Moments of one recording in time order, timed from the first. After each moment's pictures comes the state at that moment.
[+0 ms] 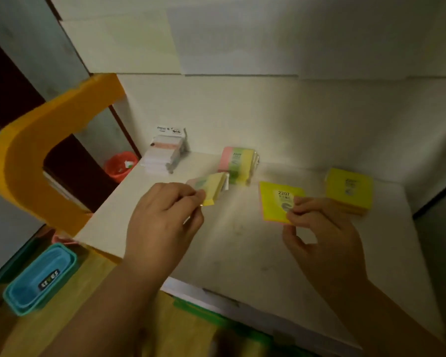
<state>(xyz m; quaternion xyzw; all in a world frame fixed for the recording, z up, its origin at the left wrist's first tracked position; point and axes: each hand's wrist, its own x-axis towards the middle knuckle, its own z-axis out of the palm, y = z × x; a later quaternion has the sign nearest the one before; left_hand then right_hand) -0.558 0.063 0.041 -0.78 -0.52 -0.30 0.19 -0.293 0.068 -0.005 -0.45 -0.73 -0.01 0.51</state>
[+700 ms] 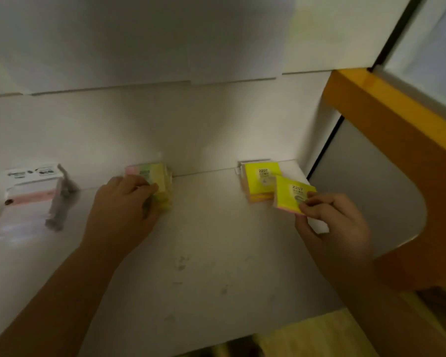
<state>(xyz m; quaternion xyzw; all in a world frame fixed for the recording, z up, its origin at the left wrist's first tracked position) -0.543 0.227 -0.001 -0.88 -0.43 -0.18 0.05 -0.232 0.031 -0.003 -0.68 -0.57 -0.13 0.45</state>
